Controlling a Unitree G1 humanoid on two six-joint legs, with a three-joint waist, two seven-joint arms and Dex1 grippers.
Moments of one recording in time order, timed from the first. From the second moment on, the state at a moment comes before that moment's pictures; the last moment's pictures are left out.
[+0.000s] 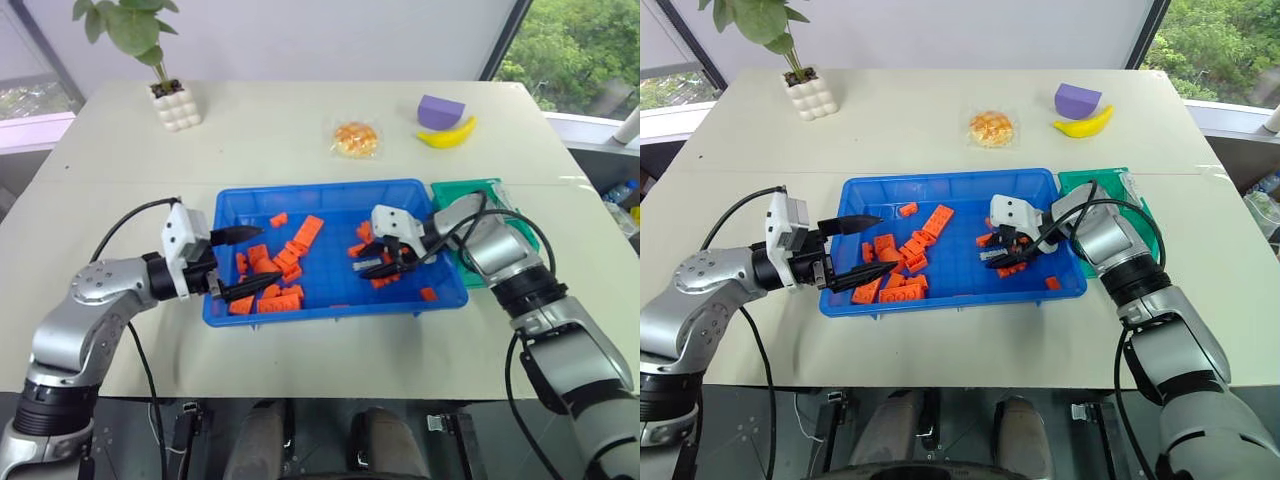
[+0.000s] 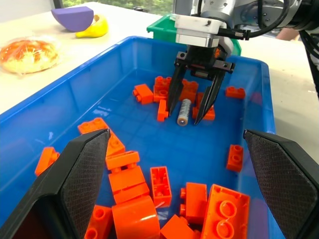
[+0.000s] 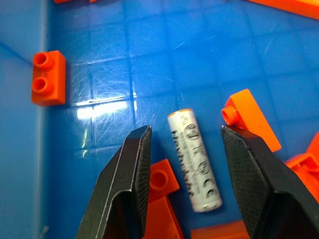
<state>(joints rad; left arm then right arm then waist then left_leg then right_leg) -0.22 0.71 0.11 -0.33 -0.61 0.46 -0.98 -0.85 -0.59 0.41 0.39 -0.01 0.32 1.35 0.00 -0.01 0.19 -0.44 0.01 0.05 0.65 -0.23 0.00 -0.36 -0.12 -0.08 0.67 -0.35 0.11</state>
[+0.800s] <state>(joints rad) -0.23 0.76 0.11 -0.35 -0.64 0.48 -1.03 -0.87 -0.58 0.42 0.39 -0.07 0.28 1.32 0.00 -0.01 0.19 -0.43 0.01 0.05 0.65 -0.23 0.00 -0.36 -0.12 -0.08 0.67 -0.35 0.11</state>
